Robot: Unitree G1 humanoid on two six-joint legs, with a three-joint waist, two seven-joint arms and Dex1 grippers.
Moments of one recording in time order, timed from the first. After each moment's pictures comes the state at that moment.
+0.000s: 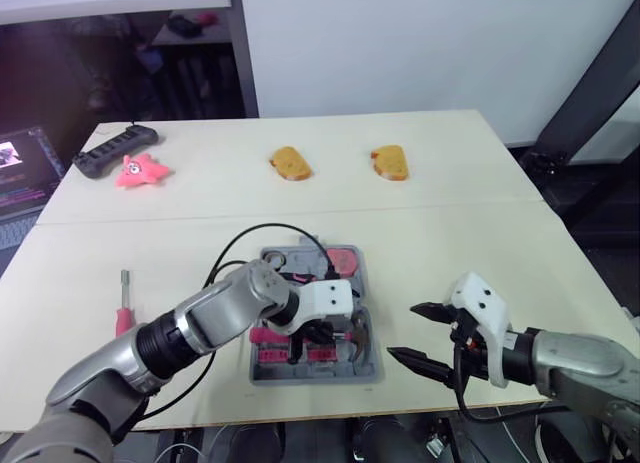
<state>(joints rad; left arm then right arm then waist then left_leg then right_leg) -0.72 0.58 -0.78 -0.27 -0.16 0.92 -0.98 0.13 -0.88 -0.24 -0.87 0.88 1.02 0.50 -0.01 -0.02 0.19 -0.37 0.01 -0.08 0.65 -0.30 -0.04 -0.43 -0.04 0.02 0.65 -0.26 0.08</state>
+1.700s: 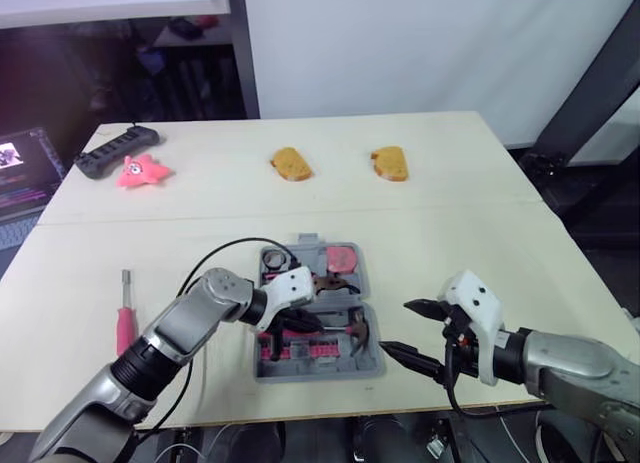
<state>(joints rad) -0.47 0.59 -0.50 -0.12 -0.18 0.59 -1.07 0.12 -0.86 -0.21 -0.88 0.93 1.02 0.42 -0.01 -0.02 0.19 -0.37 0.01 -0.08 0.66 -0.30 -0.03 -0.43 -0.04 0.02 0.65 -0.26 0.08</state>
